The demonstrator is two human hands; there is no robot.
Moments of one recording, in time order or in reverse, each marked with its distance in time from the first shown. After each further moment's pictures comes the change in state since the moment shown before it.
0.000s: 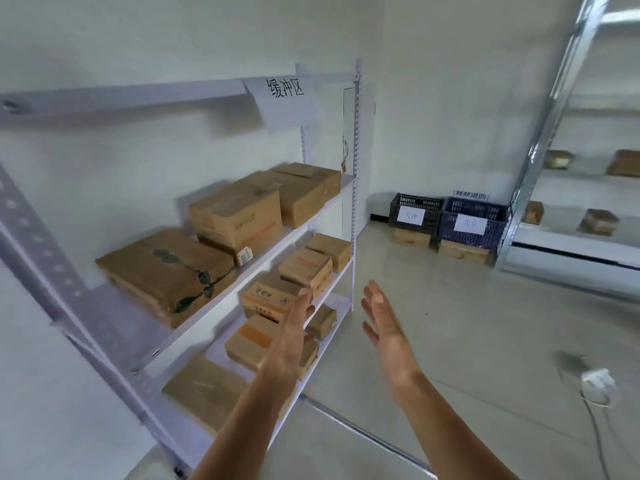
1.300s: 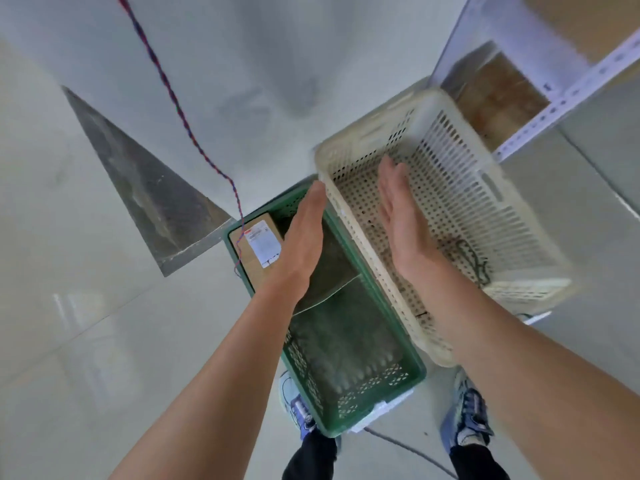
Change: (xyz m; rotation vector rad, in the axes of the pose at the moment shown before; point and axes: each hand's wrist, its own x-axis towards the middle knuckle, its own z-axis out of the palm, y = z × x) left_hand -0.260 -0.512 -0.688 -0.083 0.404 -0.484; right_hand -0.387 0.567 0.564 -0.210 -0.444 0.563
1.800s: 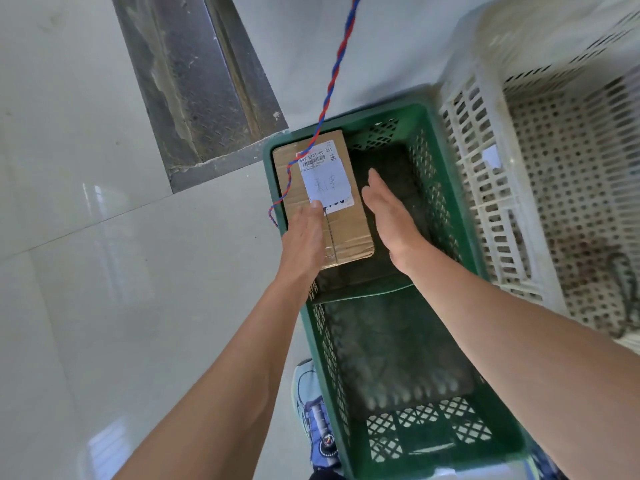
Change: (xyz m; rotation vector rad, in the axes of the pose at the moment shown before) left_hand 0.164 -0.253 -0.108 -0.012 0.273 -0.208; right_hand 0.138 0.283 0.127 -0.255 -0.304 0.297
